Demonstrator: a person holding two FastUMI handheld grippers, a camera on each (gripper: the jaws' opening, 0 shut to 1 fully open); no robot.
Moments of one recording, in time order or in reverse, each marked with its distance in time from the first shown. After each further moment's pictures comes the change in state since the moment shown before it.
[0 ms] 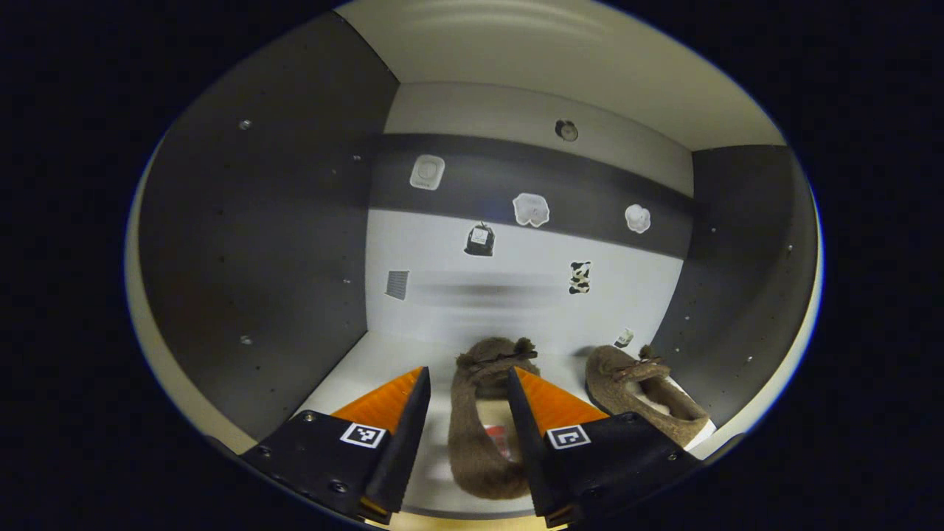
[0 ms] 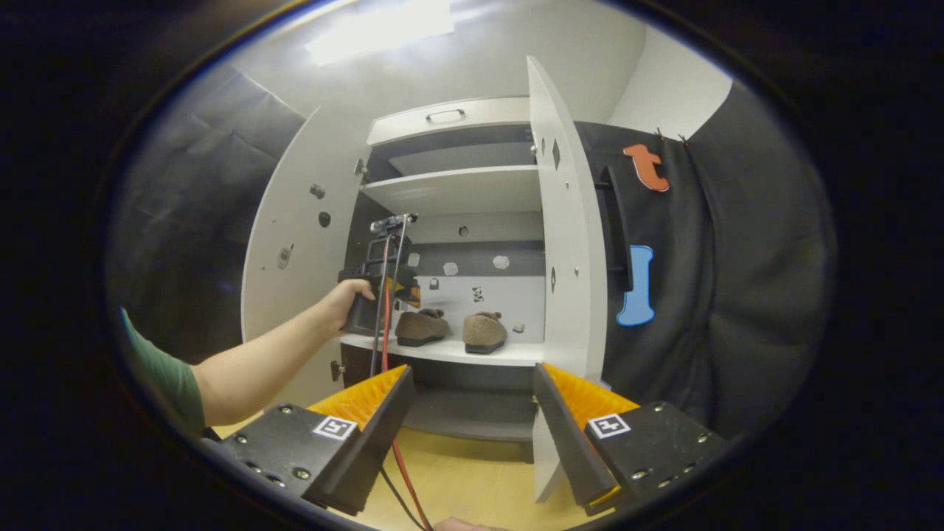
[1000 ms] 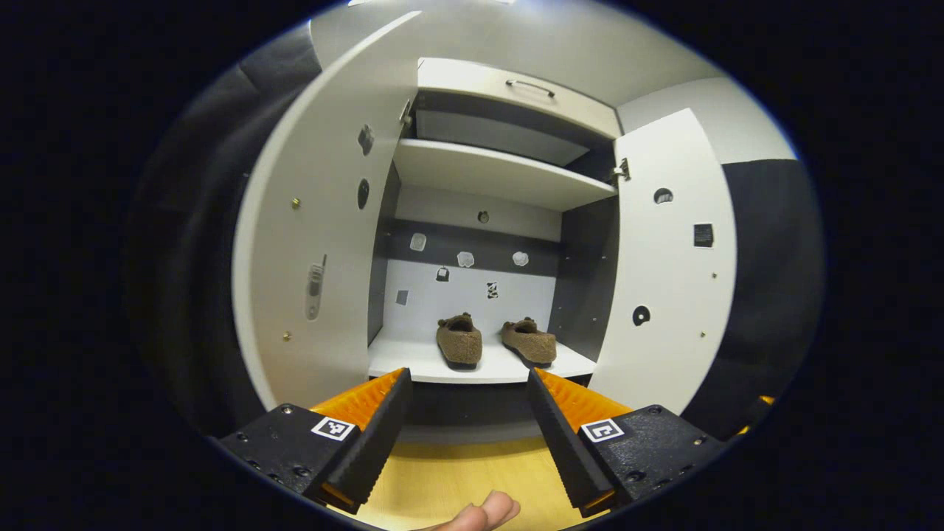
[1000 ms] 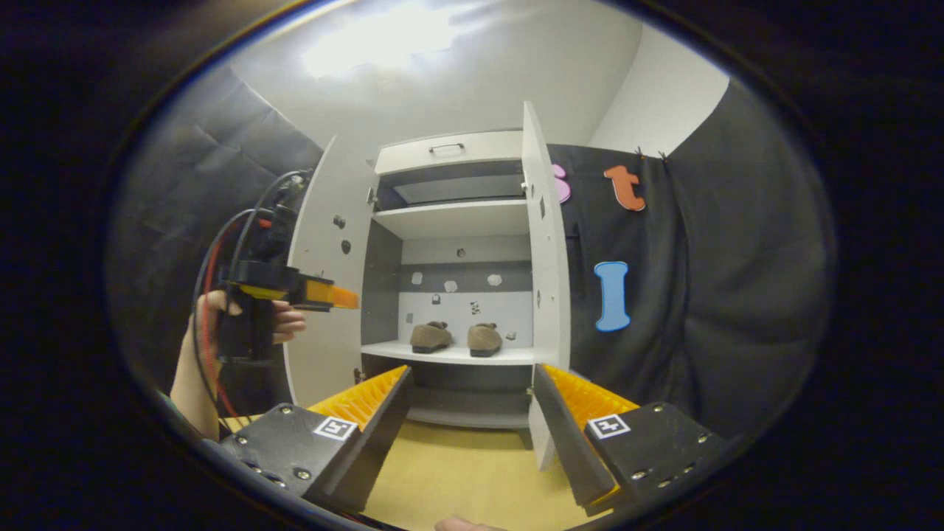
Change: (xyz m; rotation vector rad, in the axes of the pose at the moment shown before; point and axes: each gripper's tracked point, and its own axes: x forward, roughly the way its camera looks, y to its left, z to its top) left arm -0.333 0.007 -0.041 0.063 -0.240 -0.218; right arm -0.109 0.001 0.042 -0.006 -0.039 -0.070
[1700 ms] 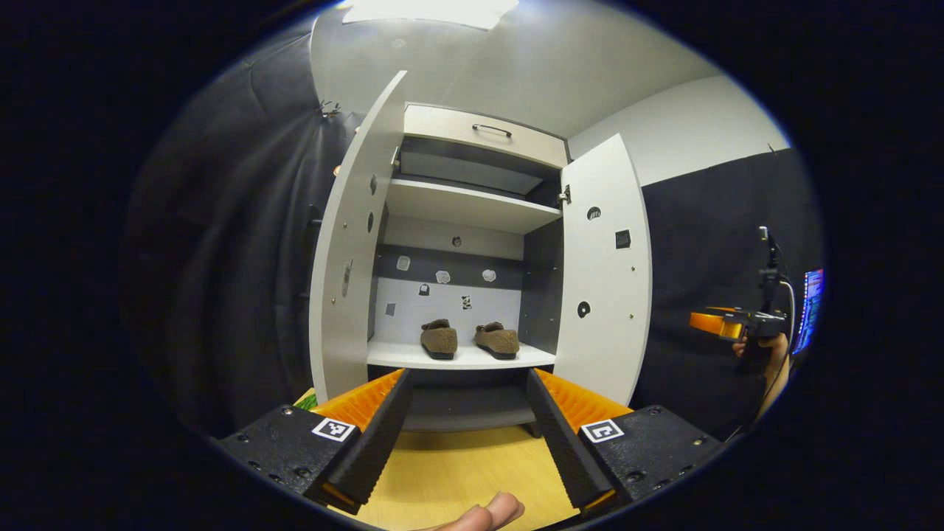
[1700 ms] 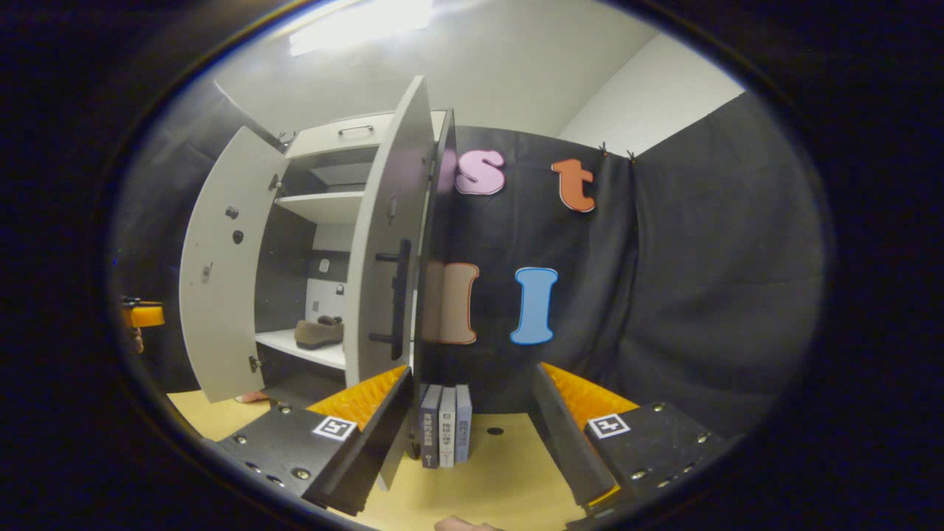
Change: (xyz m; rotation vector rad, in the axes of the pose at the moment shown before) left arm -0.098 -0.030 -0.026 0.005 -0.080 -0.093; right arm 0.106 -0.216 0.067 -0.087 0.069 -0.123
